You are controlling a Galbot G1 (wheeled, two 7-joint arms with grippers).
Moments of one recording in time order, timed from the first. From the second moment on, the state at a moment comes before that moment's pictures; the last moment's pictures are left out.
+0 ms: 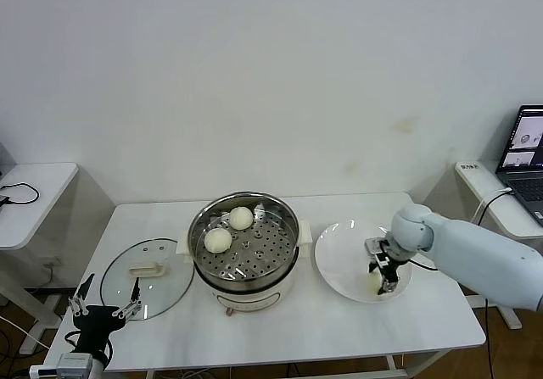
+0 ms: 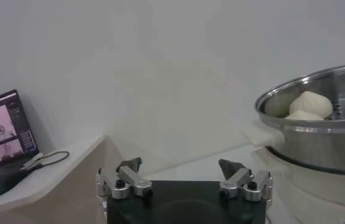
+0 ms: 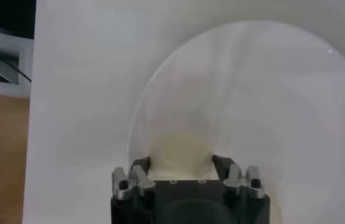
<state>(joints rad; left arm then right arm) 1.75 -1.28 -0.78 -2.19 -0.04 0.13 -0.08 0.04 0.70 -0.97 1.36 -0.08 -0.34 -1.10</state>
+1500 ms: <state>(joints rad) 1.75 -1.28 -0.80 -2.22 -0.05 0.13 -0.08 0.66 1.02 -1.25 1.50 0.30 -0.32 -1.02</state>
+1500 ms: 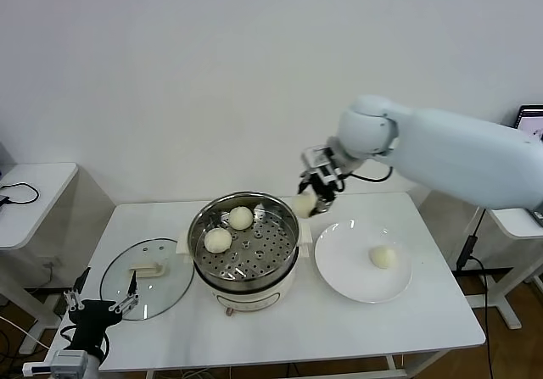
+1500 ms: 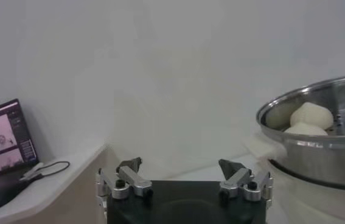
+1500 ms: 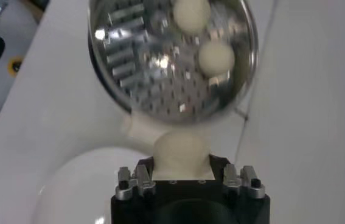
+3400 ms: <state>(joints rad) 1.74 -1.31 -0.82 -2.23 -0.06 0.12 -0.08 0.57 1.37 -1.40 1.38 0.03 0.23 -0.98</state>
